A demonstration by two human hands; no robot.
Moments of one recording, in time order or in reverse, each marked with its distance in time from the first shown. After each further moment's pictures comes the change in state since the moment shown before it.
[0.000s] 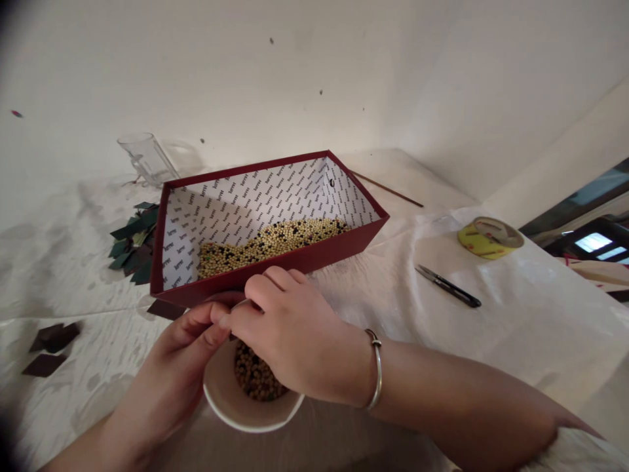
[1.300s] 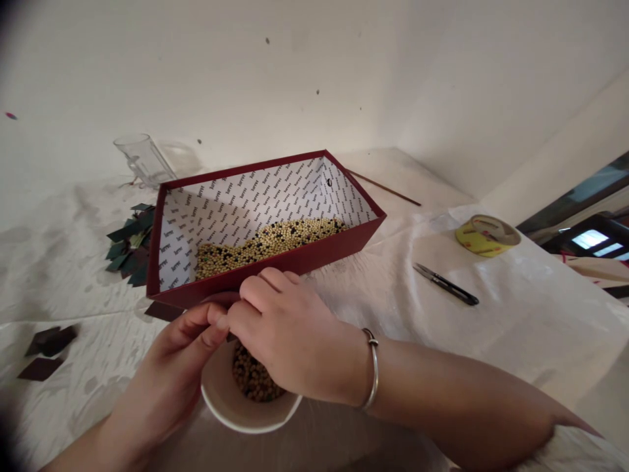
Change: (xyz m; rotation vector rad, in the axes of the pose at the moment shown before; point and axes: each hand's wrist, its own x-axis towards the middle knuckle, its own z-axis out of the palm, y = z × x) left_hand 0.001 -0.004 -0.003 0.035 -0.042 0.041; right_hand 0.001 -0.001 0.000 -0.006 -0.051 -0.040
